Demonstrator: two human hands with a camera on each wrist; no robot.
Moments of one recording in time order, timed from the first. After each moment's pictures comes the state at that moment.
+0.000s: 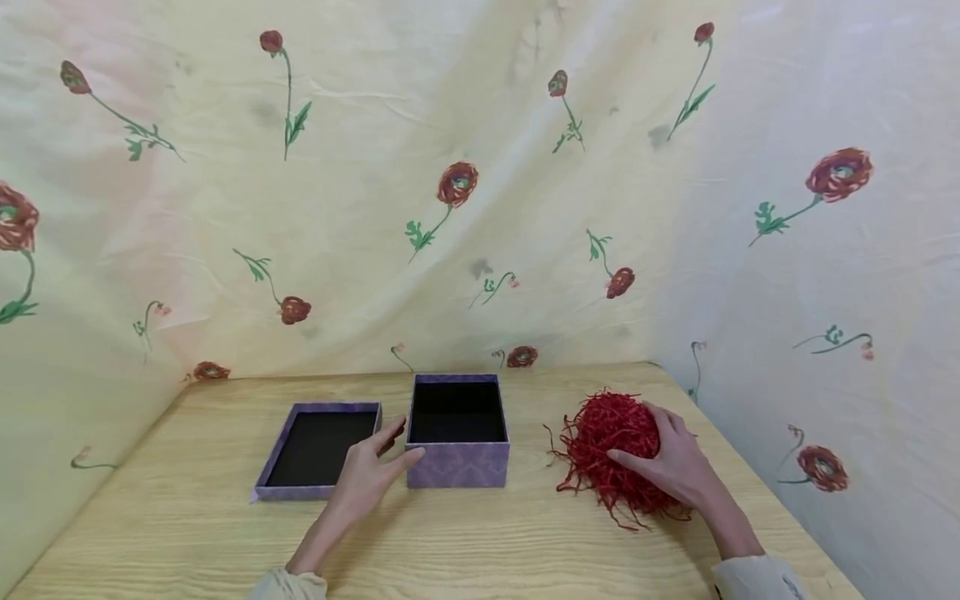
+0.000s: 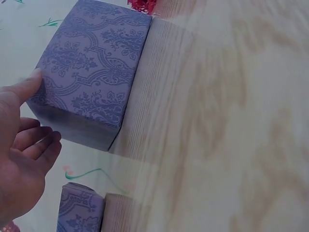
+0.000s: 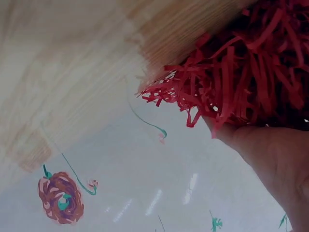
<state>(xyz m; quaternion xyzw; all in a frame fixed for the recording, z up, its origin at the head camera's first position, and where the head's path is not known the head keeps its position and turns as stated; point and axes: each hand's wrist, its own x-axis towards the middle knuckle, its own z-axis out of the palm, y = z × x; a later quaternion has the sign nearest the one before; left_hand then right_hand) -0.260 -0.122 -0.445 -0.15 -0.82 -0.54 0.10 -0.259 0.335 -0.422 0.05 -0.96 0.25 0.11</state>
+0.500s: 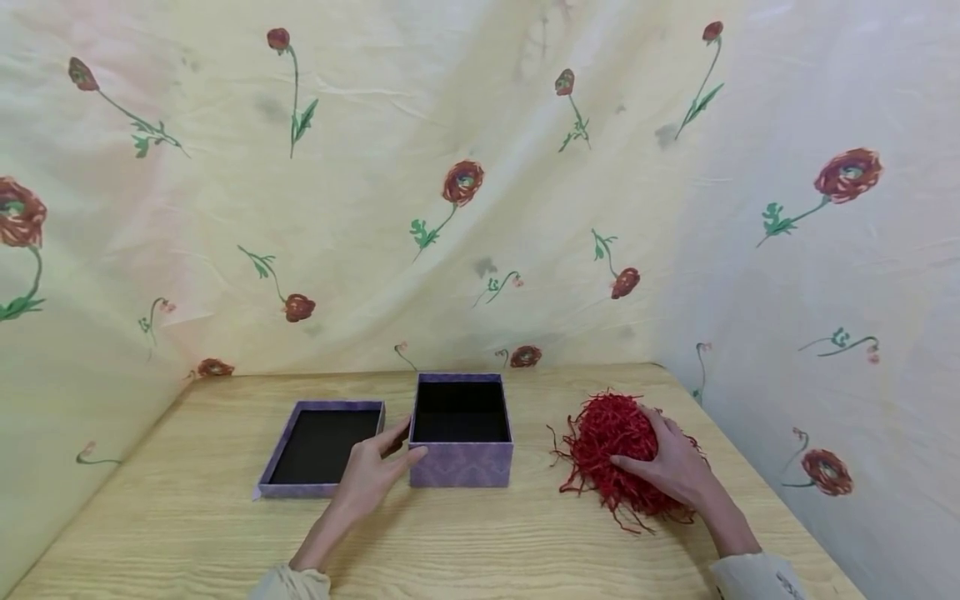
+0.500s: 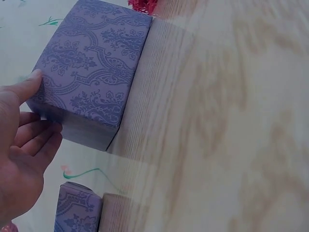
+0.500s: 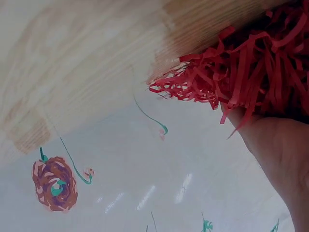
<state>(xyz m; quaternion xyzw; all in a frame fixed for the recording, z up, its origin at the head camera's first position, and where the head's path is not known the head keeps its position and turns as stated) -0.259 -0.121 -0.444 -0.16 -0.81 -0.55 0.11 -0.269 0.336 -0.428 0.07 -0.96 0.24 0.10</state>
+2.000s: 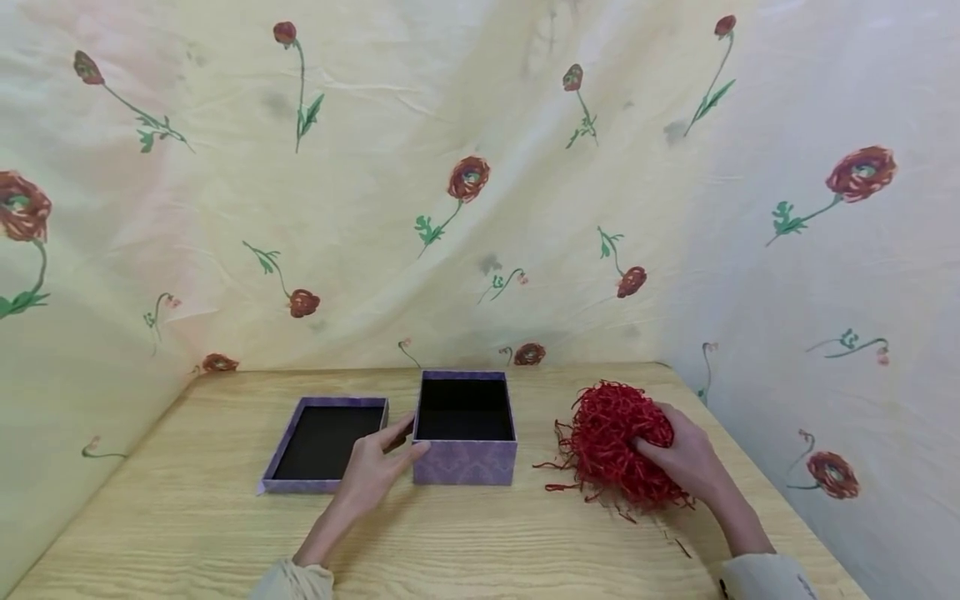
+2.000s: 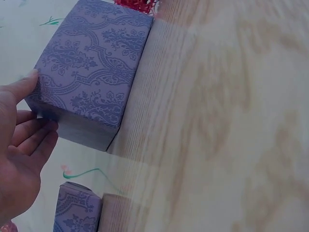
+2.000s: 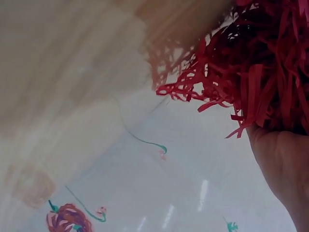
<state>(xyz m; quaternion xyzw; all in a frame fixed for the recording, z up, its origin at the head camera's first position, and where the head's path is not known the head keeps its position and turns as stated) -0.262 -0.123 -0.446 -0.16 -0.81 -0.56 0.11 -0.270 0.341 -0.415 0.10 -0.93 0.32 0.14</state>
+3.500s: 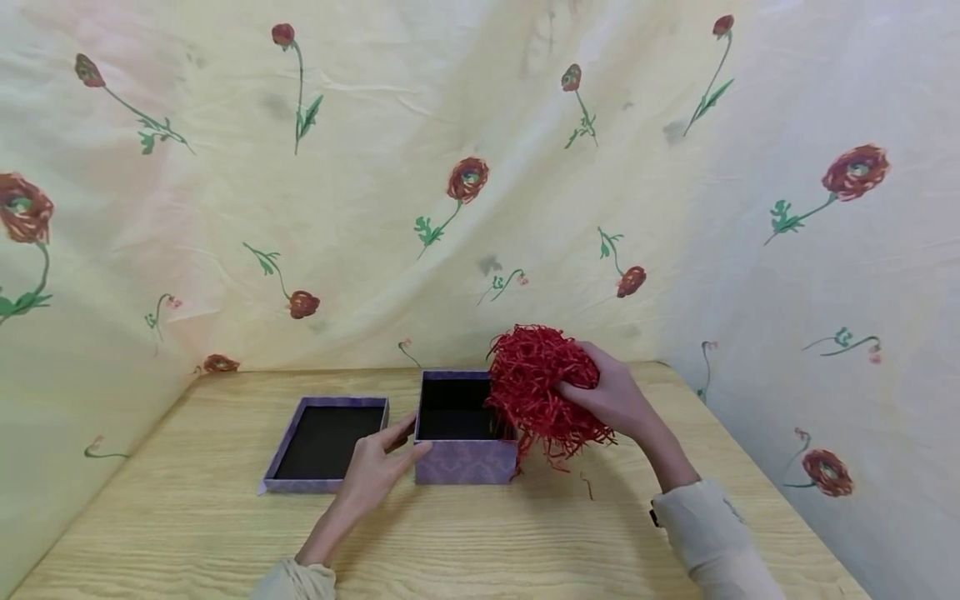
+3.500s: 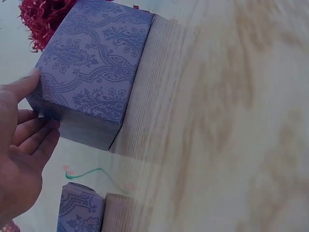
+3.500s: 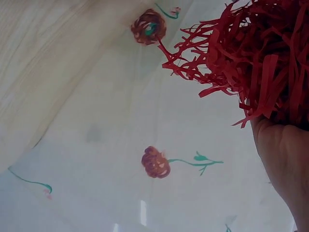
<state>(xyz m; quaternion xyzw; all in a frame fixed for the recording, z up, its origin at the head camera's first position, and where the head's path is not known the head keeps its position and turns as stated) -0.261 -0.122 -0.445 -0.16 -0.80 -0.56 0.12 -0.302 0.242 -0.341 0.23 -0.87 0.41 0.15</state>
